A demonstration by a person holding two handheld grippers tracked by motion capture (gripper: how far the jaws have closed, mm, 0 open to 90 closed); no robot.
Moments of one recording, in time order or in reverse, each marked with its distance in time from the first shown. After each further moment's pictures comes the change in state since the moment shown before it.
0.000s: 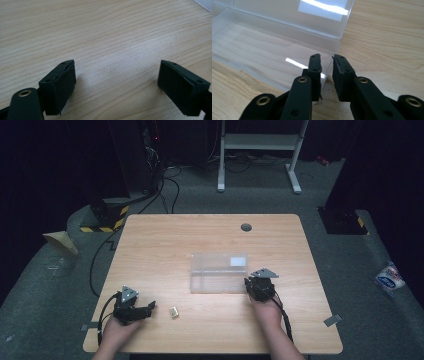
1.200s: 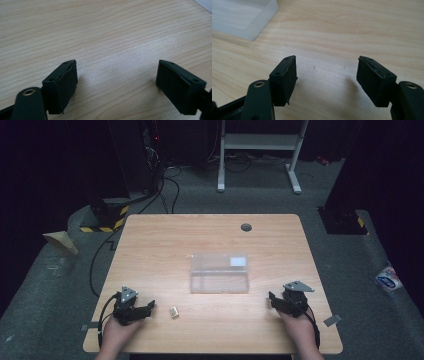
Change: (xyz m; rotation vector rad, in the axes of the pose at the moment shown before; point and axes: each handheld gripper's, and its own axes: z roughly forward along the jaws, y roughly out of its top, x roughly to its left) left arm -0.001 0.000 0.000 -0.009 0.019 -0.018; right arm -0.064 -0.049 -0.058 0.033 -0.087 0.034
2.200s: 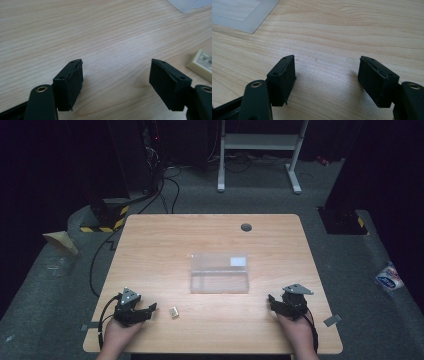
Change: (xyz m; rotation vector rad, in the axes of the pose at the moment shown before) left arm -0.010 0.002 -0.010 0.008 -0.102 0.026; right arm 0.002 -0.007 0.001 0.013 -0.002 0.005
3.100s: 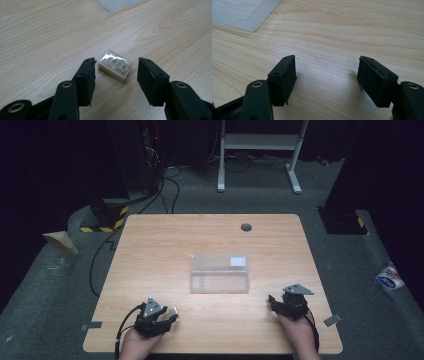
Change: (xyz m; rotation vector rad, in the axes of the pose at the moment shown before) left arm -0.076 0.005 0.001 0.019 -0.122 0.104; right arm -0.001 -0.001 -0.001 0.000 0.013 -0.009
